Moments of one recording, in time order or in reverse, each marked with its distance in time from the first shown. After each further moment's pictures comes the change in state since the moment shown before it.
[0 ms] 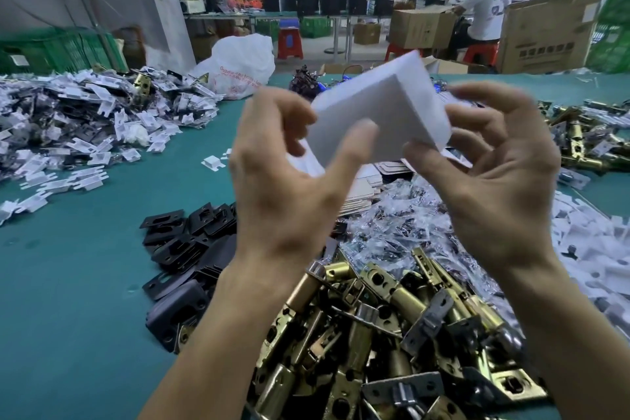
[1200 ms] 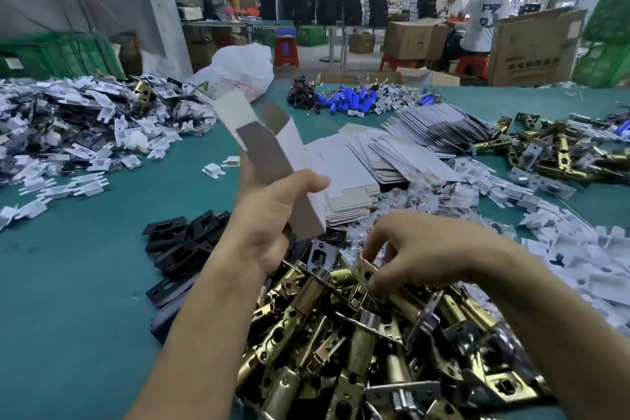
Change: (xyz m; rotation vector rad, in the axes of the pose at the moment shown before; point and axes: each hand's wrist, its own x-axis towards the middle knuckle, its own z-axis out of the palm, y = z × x) left_hand 0.004 -0.044 -0.005 -0.696 -0.154 -0.798; right_hand 0.010 -0.004 0.017 -0.848 -1.131 0.651
